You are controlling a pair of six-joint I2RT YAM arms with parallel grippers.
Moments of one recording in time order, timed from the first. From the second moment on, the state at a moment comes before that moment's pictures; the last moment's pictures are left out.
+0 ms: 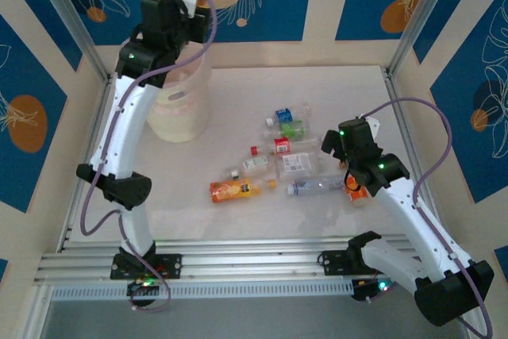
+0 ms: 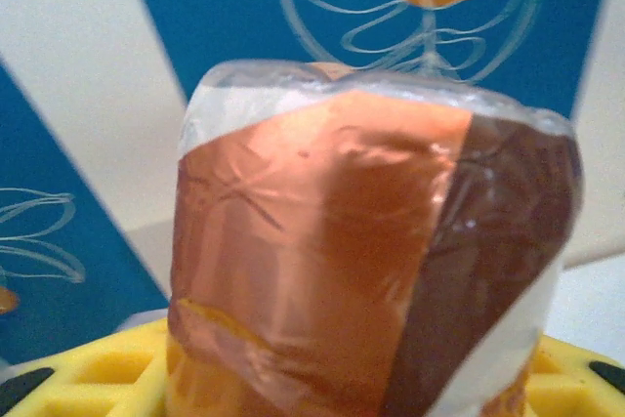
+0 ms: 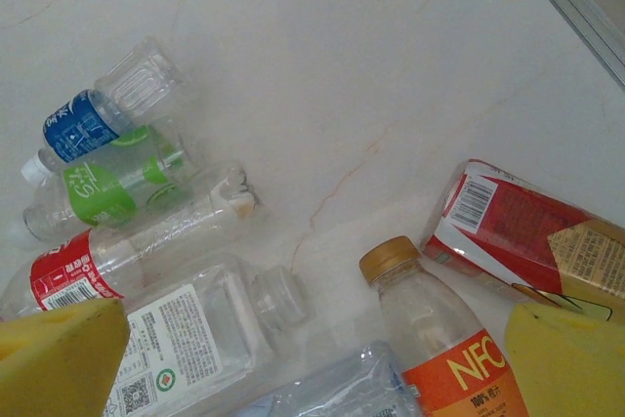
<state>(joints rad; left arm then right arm) -0.41 1.89 2.49 -0.77 -0.29 0.13 0.37 0.94 0.92 -0.80 0.42 0.60</state>
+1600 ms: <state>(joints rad) -0.15 2.03 2.19 -0.87 -0.23 0.11 0.37 0.94 0.92 -0.80 0.41 0.61</state>
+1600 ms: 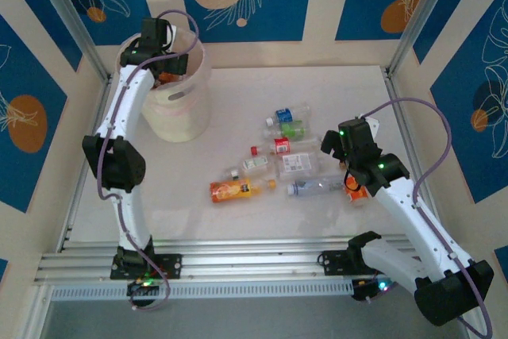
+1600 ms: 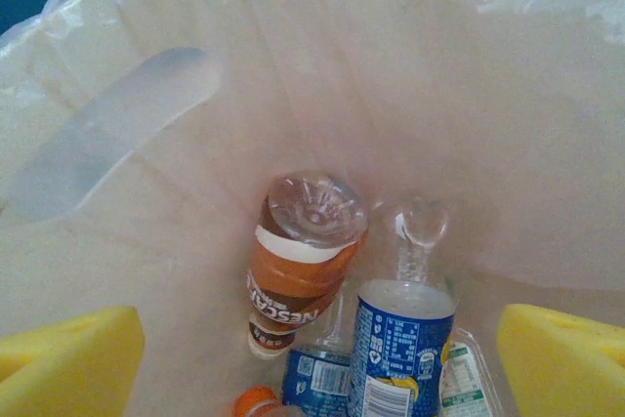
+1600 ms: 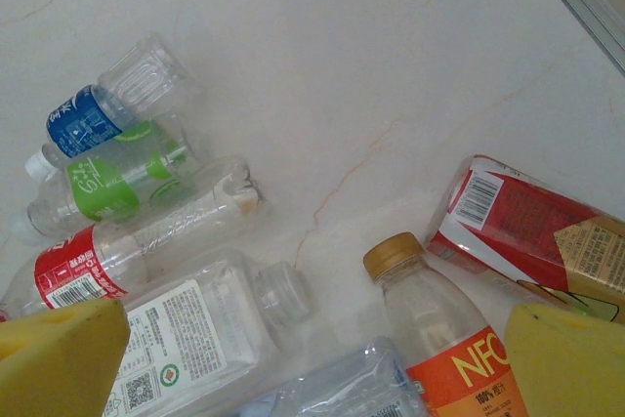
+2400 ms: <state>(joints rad) -0.44 1.44 1.78 -0.80 -0.16 0.03 0.37 0.94 0.92 -0.80 0.41 0.61</state>
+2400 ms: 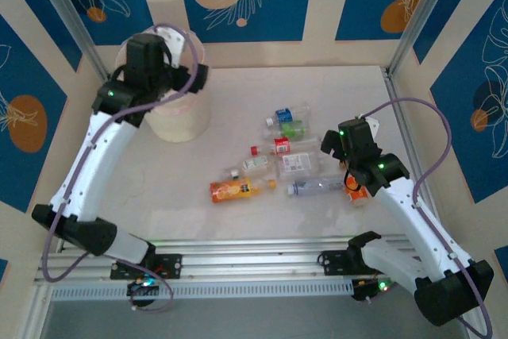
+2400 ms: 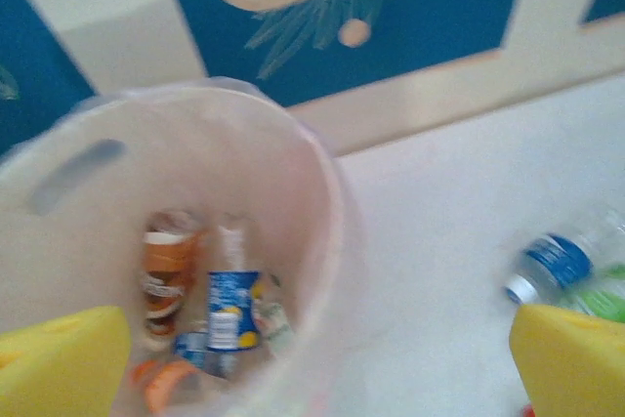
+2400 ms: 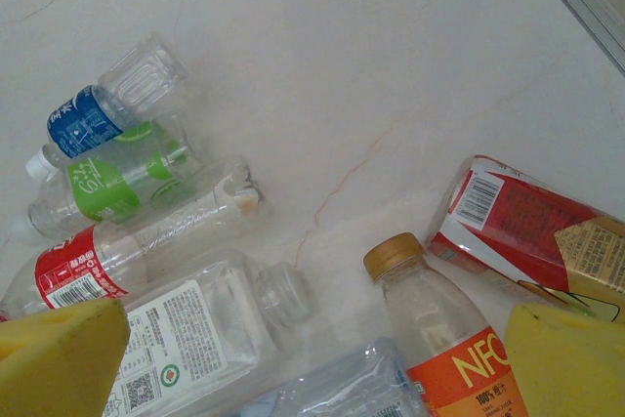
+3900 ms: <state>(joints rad) -0.93 1.67 1.18 -0.85 -0.08 0.09 0.37 0.97 0.92 -0.80 0.41 0.61</state>
